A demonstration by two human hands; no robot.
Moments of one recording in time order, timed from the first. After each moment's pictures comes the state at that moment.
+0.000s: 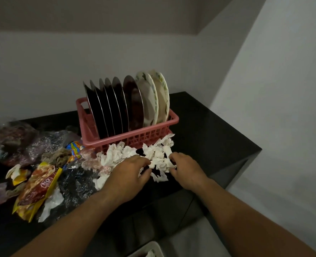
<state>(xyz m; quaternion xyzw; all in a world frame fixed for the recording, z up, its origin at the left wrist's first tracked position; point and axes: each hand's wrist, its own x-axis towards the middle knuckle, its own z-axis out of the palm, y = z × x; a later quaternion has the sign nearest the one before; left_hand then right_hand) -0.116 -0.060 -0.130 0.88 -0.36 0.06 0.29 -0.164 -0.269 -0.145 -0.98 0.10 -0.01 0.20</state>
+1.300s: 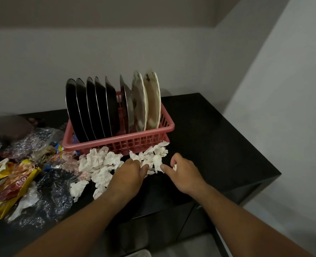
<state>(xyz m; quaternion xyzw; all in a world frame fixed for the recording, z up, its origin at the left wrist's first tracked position) -0.090 -0.158 -0.165 0.96 -0.14 0.02 0.23 -0.122 -0.349 -0.163 -0.93 0.10 0.02 0.35</state>
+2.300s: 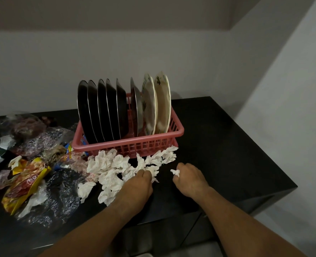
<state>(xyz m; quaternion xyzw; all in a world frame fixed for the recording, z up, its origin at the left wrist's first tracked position) -0.097 -0.156 -0.186 0.97 -0.21 -0.02 0.15 -0.100 -0.345 -0.166 -0.97 0.09 0.11 0.18</state>
